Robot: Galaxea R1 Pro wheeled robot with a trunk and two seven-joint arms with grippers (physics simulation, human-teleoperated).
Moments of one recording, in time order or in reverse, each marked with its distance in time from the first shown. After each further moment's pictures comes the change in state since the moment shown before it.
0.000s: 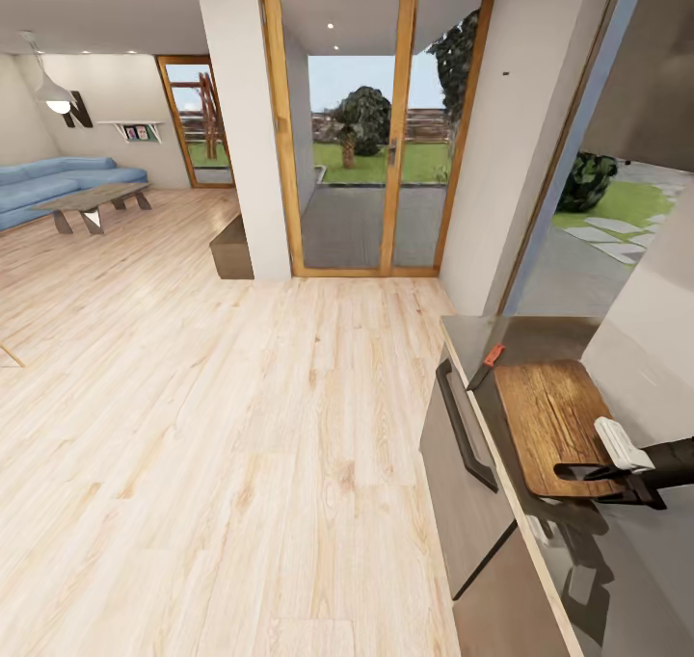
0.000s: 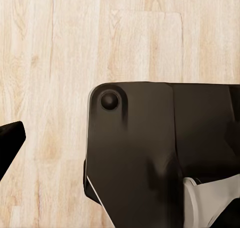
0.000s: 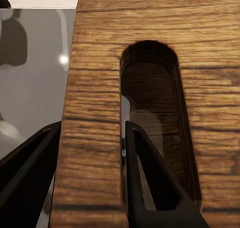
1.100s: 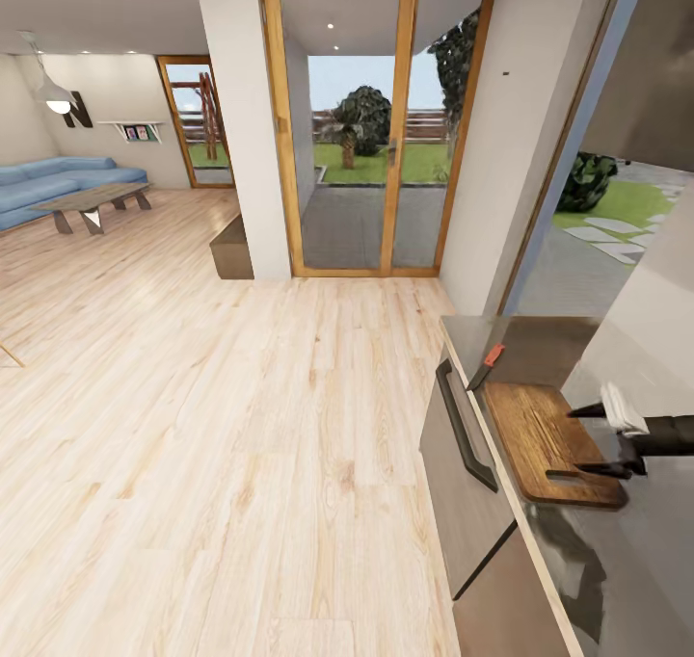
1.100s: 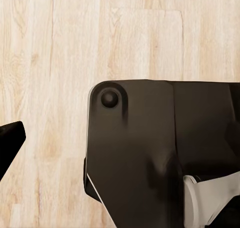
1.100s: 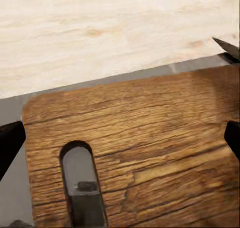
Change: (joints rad) left arm -0.001 0.000 0.001 0.007 0.000 0.000 0.000; right arm 0.000 -0.003 -0.017 -0.095 -0.221 0.220 0.000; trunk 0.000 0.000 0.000
